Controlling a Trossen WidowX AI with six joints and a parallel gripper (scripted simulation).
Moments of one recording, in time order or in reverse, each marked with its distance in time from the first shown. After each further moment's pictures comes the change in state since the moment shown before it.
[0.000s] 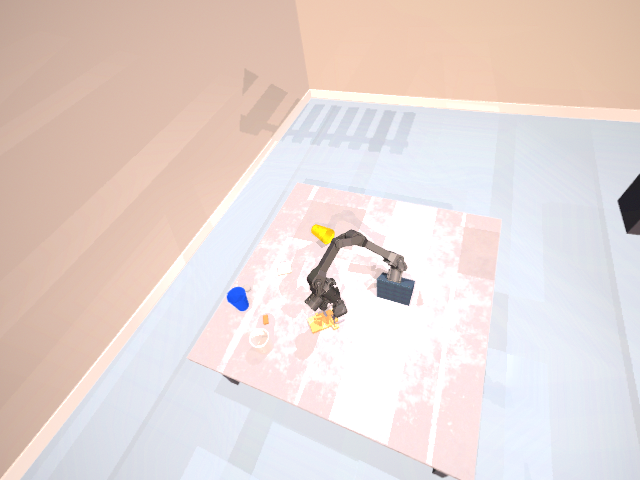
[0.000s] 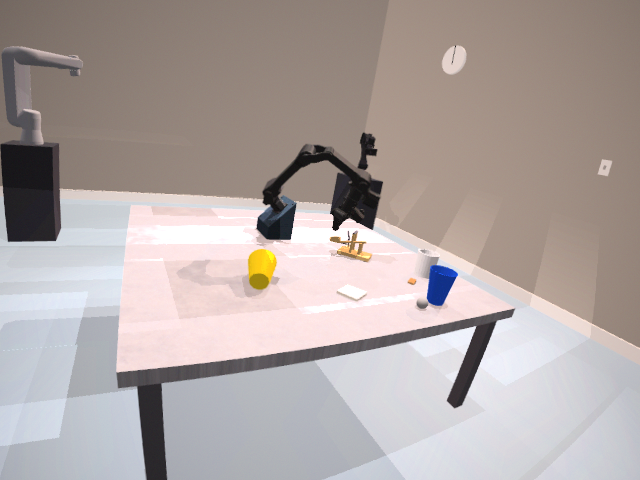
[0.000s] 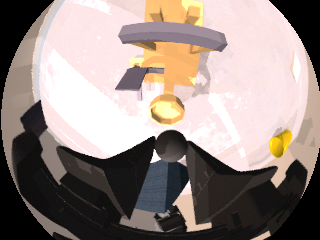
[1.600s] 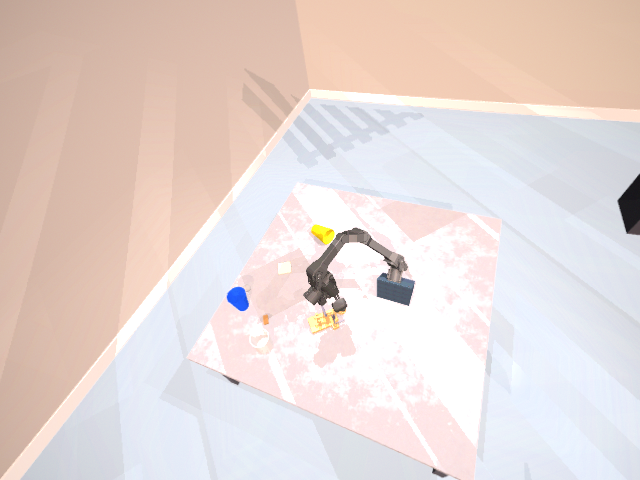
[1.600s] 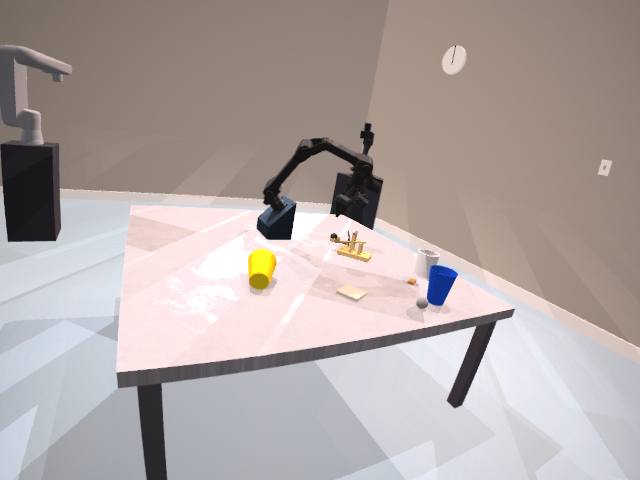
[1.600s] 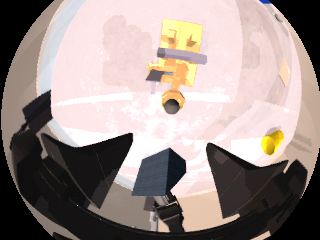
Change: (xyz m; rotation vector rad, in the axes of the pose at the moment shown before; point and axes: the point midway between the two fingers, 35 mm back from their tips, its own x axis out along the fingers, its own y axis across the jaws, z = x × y) arm -0.058 0.008 -0.015 -0.055 -0.050 0.013
